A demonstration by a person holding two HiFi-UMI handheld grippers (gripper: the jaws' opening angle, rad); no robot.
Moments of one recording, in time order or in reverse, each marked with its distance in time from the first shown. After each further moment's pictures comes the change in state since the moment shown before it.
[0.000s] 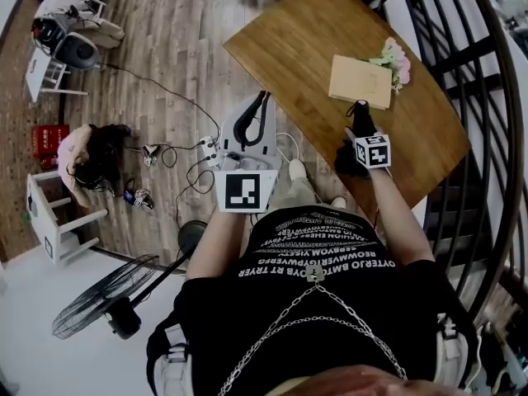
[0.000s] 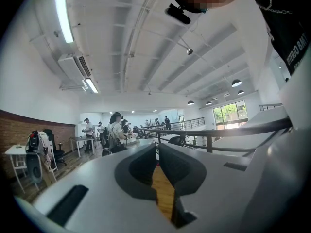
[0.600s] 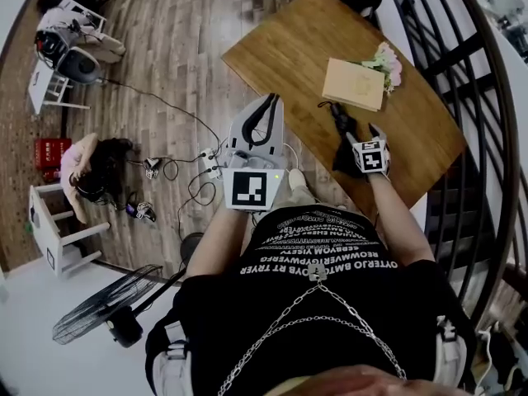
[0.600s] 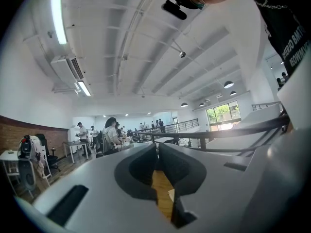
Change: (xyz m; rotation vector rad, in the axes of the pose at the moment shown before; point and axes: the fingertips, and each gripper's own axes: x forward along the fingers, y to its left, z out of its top) left arm 0.000 -0.028 0.013 0.032 -0.037 -0.068; right arm -0.013 -0.029 -0.011 -0.099 -0.027 -0.167
